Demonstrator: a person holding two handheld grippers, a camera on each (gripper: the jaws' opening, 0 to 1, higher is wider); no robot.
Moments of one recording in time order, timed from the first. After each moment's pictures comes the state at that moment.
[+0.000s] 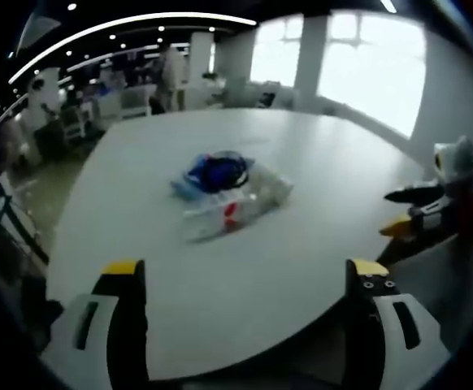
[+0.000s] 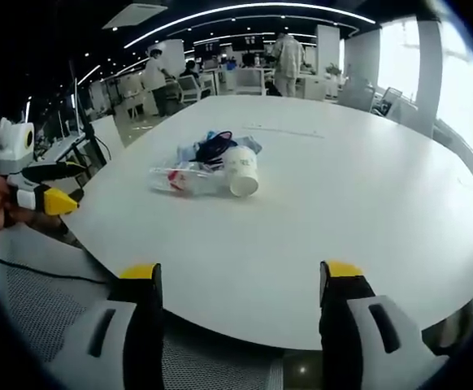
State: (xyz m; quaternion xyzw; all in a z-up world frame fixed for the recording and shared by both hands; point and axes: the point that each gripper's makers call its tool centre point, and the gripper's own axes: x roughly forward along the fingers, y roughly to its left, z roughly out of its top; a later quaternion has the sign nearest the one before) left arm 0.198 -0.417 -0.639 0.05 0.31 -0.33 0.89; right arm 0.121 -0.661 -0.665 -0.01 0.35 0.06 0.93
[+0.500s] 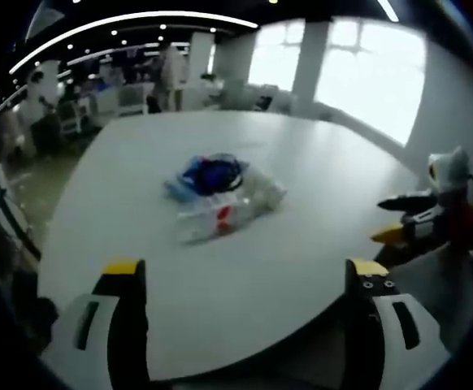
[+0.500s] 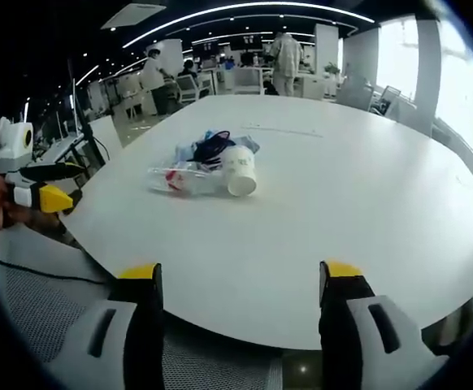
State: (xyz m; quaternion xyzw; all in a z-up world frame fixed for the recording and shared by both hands) left arm 0.197 -0.422 -0.634 0.03 0.31 -0.35 0.89; right arm 0.121 -0.665 -0.664 0.00 0.35 0.05 0.93
